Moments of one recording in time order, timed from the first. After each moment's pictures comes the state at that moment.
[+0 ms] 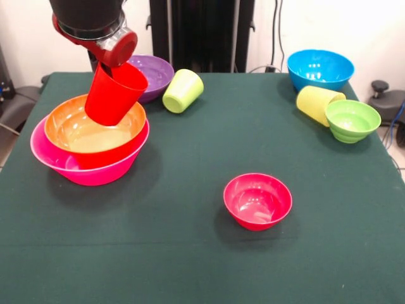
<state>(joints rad) -0.35 -0.51 -0.14 1.14 -0.10 1.25 1.98</state>
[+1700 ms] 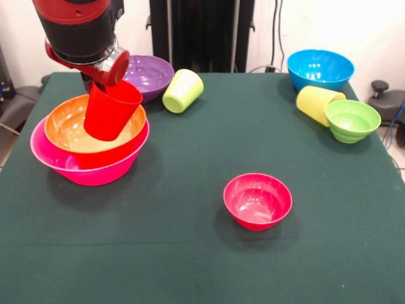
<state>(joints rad) -0.45 -0.49 0.03 1.14 -0.25 1.26 1.90</state>
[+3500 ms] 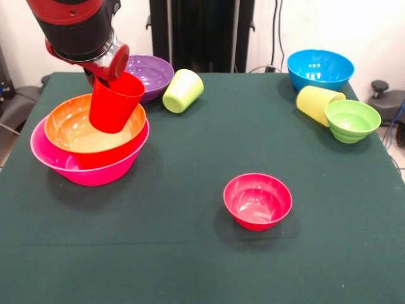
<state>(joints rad) -0.49 -0.49 0.09 1.14 -0.27 1.35 1.90</state>
